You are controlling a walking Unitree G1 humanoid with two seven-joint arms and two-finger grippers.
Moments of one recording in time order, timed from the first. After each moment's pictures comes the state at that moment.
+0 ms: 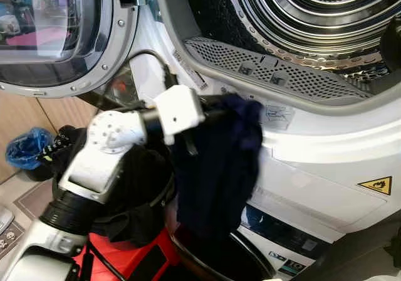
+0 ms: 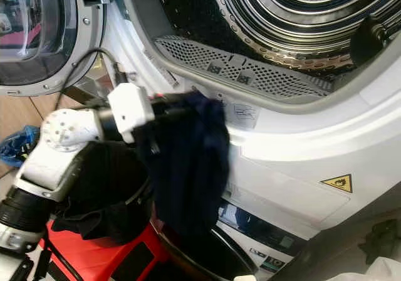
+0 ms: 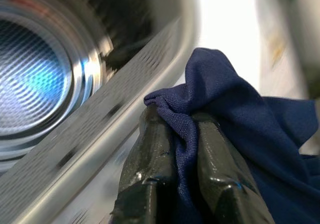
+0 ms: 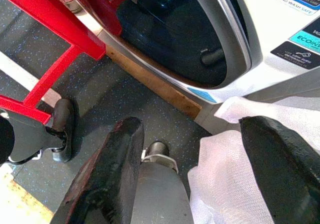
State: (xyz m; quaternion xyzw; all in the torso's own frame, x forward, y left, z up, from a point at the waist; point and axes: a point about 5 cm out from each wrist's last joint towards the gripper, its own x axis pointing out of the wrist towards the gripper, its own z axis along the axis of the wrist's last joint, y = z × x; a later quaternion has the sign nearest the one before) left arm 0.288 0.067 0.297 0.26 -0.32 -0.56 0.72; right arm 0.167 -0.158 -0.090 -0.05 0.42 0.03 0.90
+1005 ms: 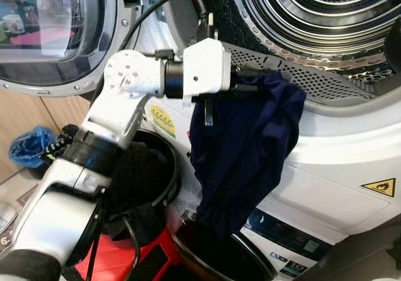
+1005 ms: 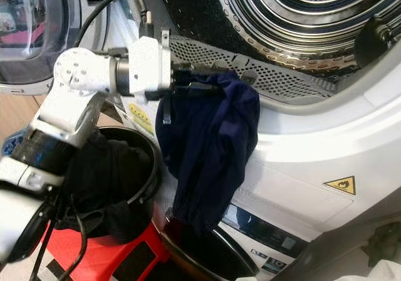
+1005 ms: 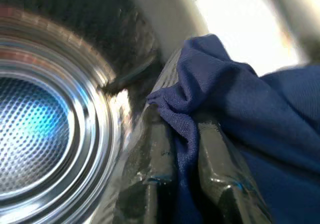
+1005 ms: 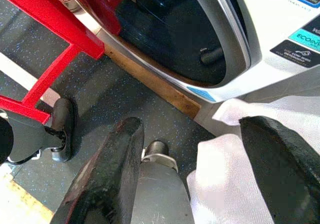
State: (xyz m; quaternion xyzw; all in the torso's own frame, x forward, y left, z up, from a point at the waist) left arm 0.337 0.065 0.366 0.39 -0.35 -0.57 0.64; right arm 0.165 -0.160 -0.091 -0.05 0.42 0.03 0.90
